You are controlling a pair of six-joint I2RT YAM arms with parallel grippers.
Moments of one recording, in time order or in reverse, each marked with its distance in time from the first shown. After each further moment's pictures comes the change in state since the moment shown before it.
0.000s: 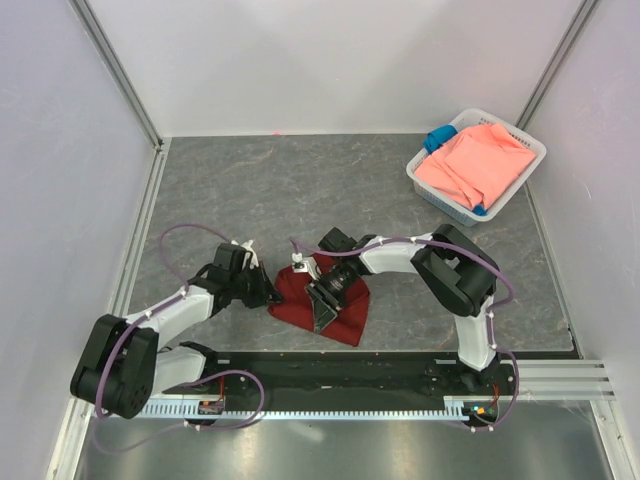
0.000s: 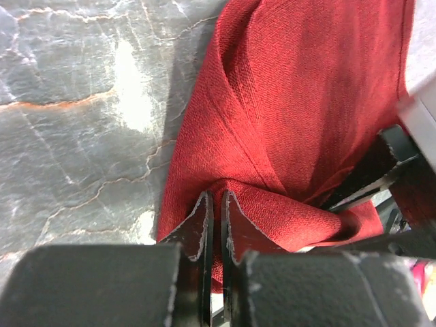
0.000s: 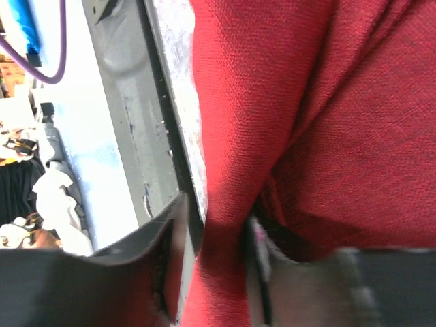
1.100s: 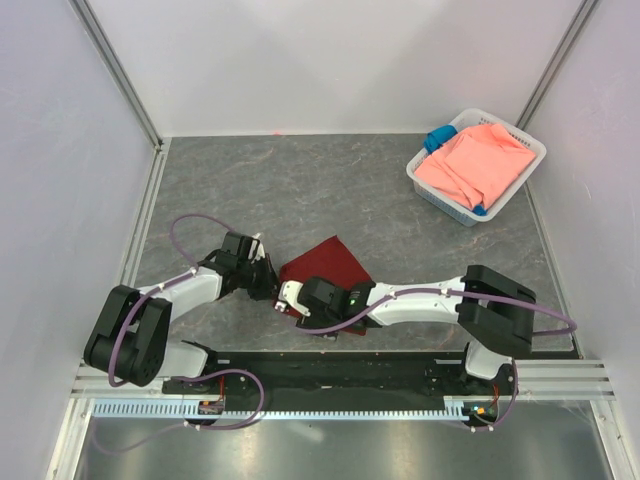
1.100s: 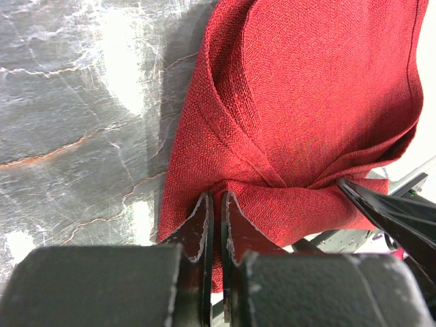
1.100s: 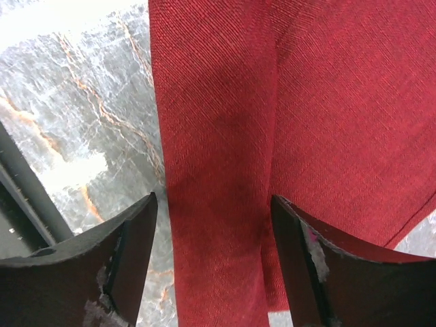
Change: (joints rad) left arm 0.000 0.191 0.136 -0.038 0.054 0.001; right arm 0.403 -0.326 -0.164 0.096 1.119 -0.097
